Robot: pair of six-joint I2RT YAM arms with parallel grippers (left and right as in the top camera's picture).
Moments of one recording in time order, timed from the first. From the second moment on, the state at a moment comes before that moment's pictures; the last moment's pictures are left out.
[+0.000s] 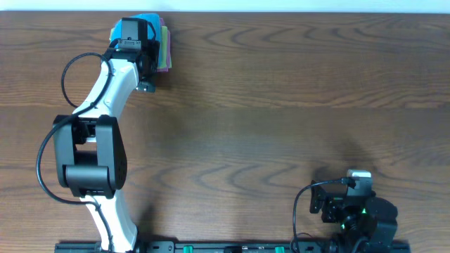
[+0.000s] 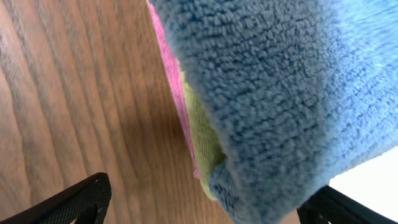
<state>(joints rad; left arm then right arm) -0.06 2.04 1.56 -0.54 -0.06 -1.47 -0.11 0.02 0.30 -0.96 -0.17 0.04</state>
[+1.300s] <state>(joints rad) -0.13 1.59 1.56 -0.92 -0.15 -0.99 -0.11 0.02 0.30 -0.96 -0.17 0.04</state>
